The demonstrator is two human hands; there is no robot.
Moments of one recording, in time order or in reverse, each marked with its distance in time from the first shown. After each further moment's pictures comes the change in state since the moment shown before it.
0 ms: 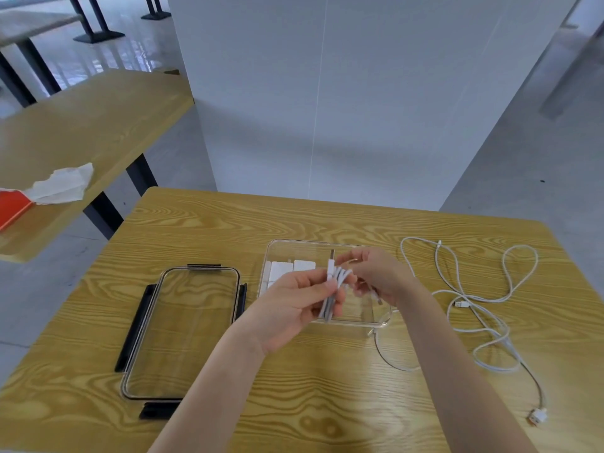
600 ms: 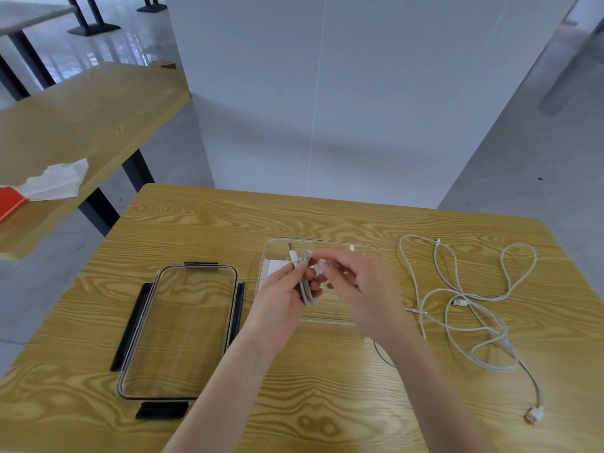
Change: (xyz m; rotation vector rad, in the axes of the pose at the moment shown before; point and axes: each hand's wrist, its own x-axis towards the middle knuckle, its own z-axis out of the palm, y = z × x) left_hand 0.016 -0.020 -0.009 -0.328 0.349 0.107; right_hand -0.053 -0.009 0.044 -0.395 0.259 -0.513
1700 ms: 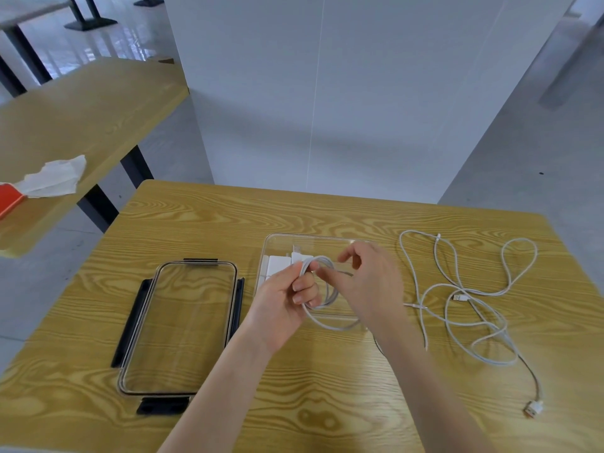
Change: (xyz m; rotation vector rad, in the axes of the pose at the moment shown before) left_hand 0.001 -0.004 -0.006 -0.106 -0.098 -0.113; right_hand 0.013 0.026 0.010 -0.363 0.202 0.200
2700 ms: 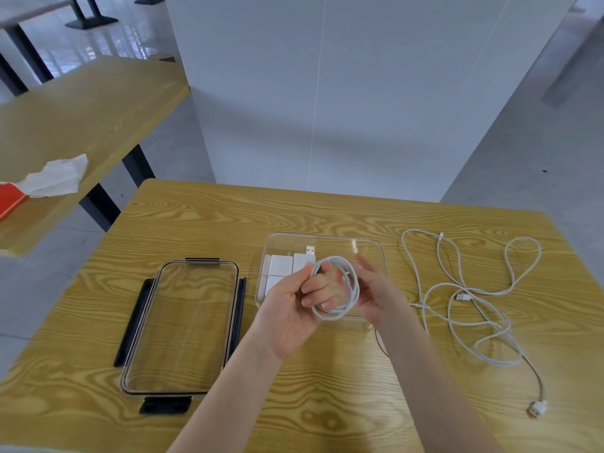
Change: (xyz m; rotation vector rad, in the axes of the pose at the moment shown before) left_hand -0.005 -0.003 0.013 -0.254 -0.094 -0.097; right_hand 0.020 0.043 0.026 1.425 -0.251 0.858
